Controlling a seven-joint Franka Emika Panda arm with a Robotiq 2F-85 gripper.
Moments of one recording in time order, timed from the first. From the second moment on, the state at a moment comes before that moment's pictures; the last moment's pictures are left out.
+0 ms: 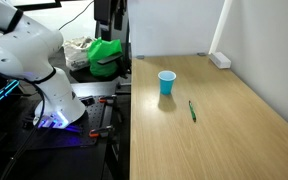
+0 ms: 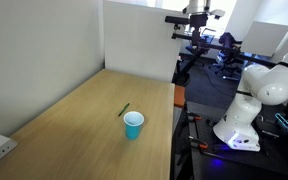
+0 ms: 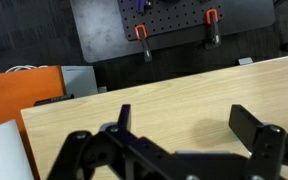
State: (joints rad) arm -0.13 -0.63 -0.14 -2.32 -0.09 1.50 -0.03
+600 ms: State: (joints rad) arm -0.13 -0.55 -0.08 -2.32 -0.02 1.66 0.13
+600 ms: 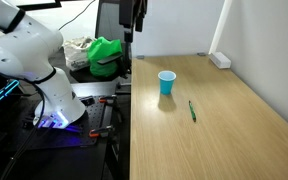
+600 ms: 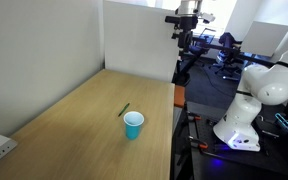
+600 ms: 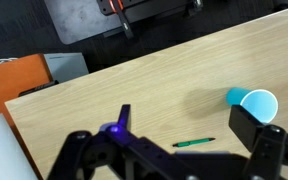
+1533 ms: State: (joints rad) arm -0.13 -0.38 0.01 -2.33 0.05 1.97 0.48
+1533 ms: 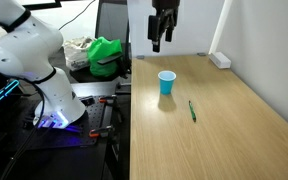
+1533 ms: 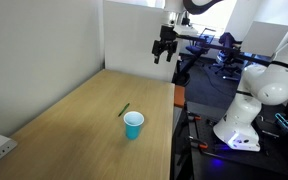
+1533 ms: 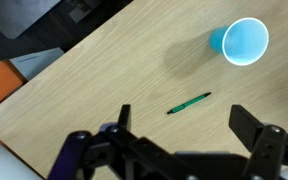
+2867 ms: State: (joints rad) arm -0.11 -0.15 0.07 -2.31 0.01 2.19 0.82
